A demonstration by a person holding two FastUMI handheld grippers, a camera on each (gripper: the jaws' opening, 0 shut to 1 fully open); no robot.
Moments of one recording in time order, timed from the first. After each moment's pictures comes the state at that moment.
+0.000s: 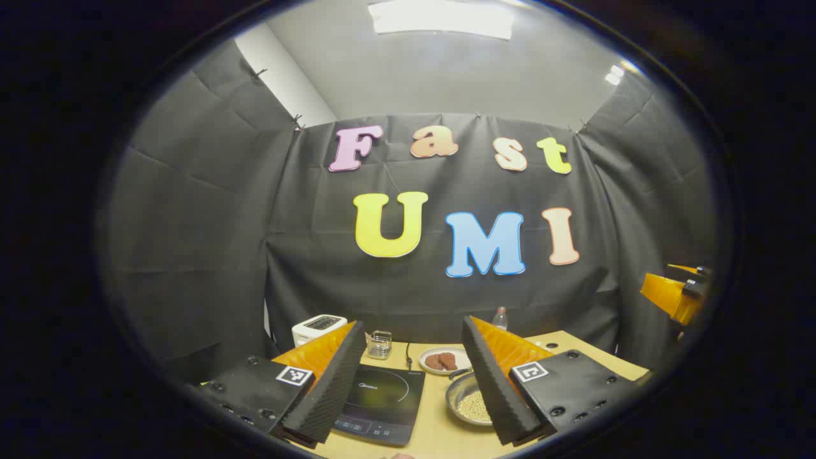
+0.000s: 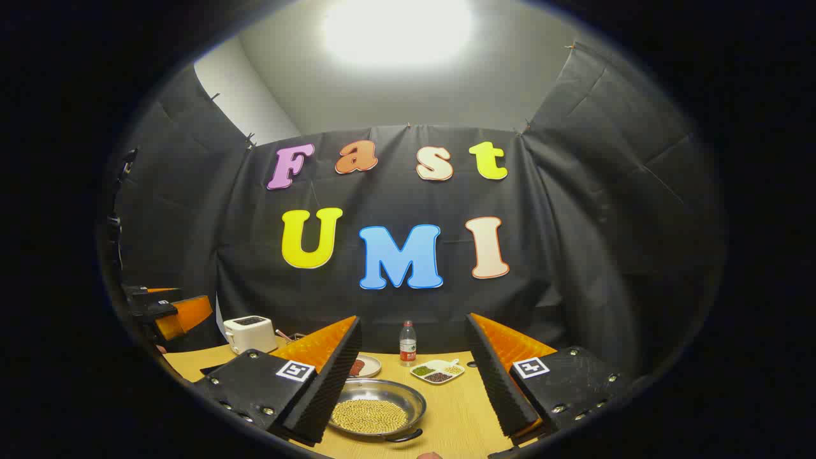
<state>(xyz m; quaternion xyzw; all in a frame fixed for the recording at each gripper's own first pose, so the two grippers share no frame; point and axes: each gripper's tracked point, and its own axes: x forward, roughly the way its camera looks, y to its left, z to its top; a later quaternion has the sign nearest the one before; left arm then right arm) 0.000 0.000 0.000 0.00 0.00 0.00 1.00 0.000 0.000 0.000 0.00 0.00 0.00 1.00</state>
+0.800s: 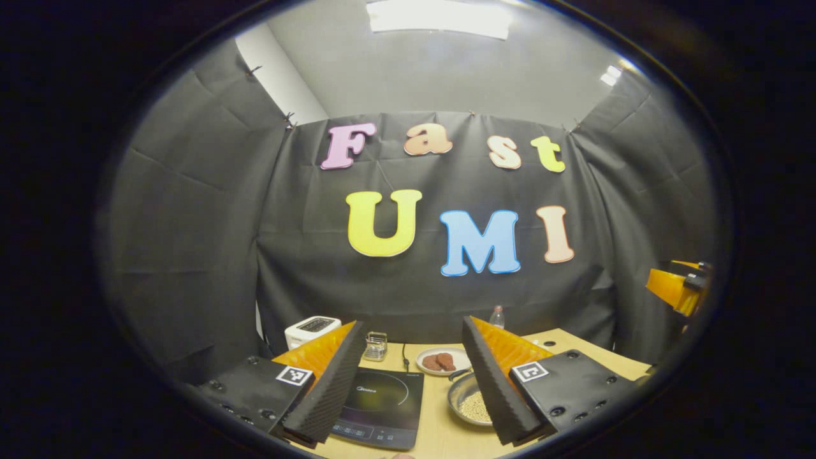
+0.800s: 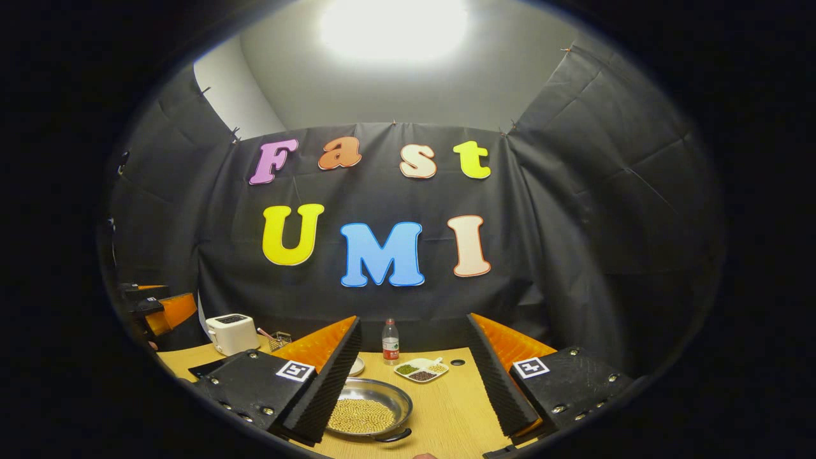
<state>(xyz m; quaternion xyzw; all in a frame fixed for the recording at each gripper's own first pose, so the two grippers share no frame) 0.020 0.005 -0.007 0.00 0.00 -0.03 1.00 0.002 -0.009 -0.008 -0.01 0.01 -0.04 1.00</state>
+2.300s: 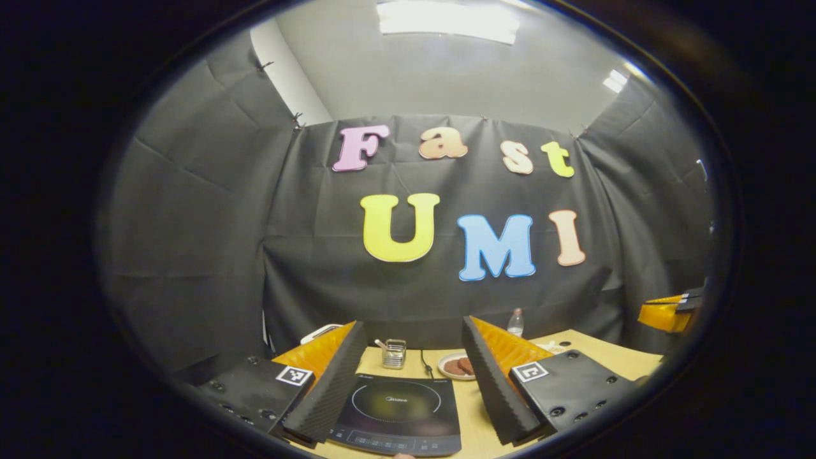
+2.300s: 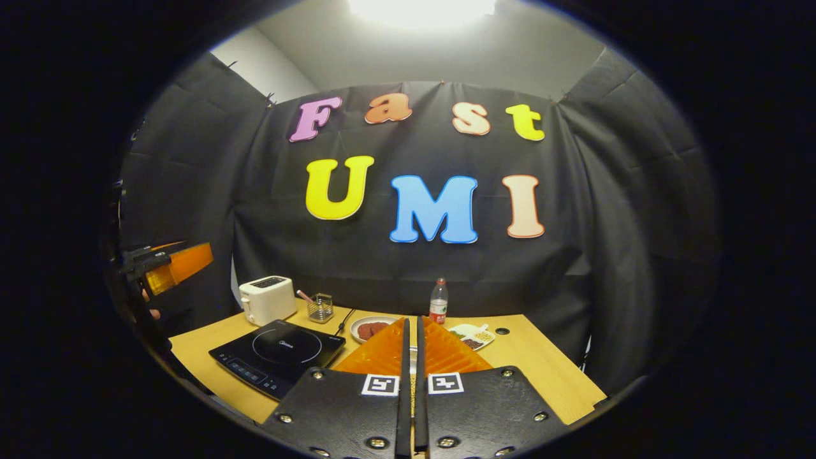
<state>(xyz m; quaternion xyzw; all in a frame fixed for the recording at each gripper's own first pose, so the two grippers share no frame) 0.046 0.083 -0.014 0.00 -0.01 -0.02 1.00 0.019 0.093 -0.077 -0.03 0.12 0.07 0.99</state>
